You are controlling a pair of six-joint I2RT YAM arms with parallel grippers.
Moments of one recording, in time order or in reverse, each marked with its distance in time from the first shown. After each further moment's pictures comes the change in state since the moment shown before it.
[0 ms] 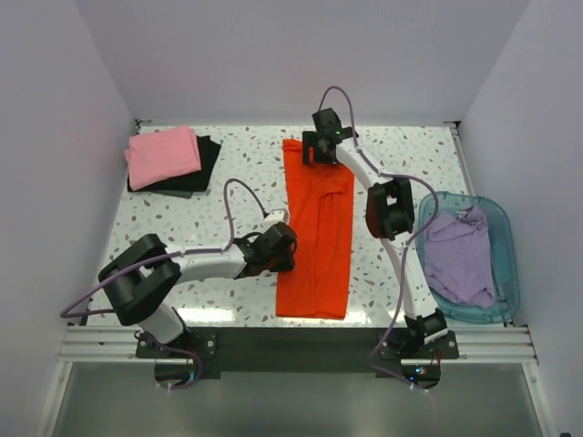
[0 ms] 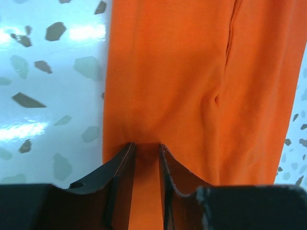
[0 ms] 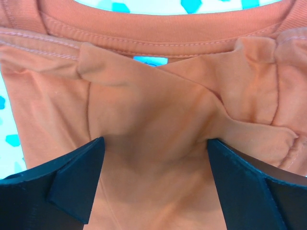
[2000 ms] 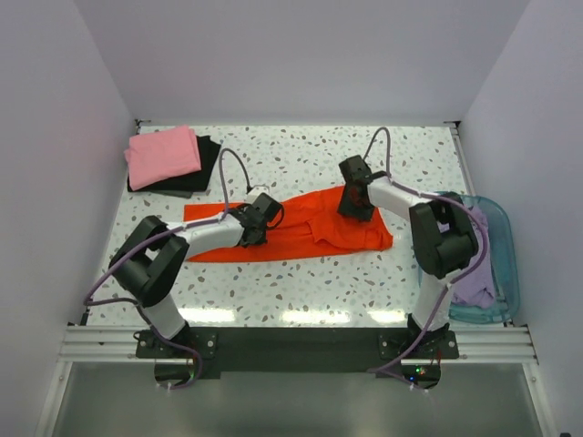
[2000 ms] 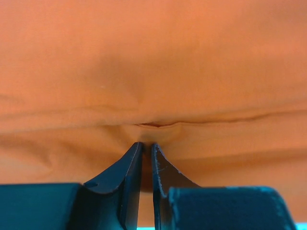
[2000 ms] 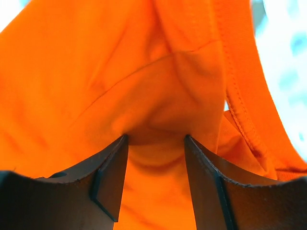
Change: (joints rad) left arm 0.245 0.146 0.214 -0.257 -0.226 0.366; right arm 0.005 -0.761 -1.222 0.196 0.095 0.378
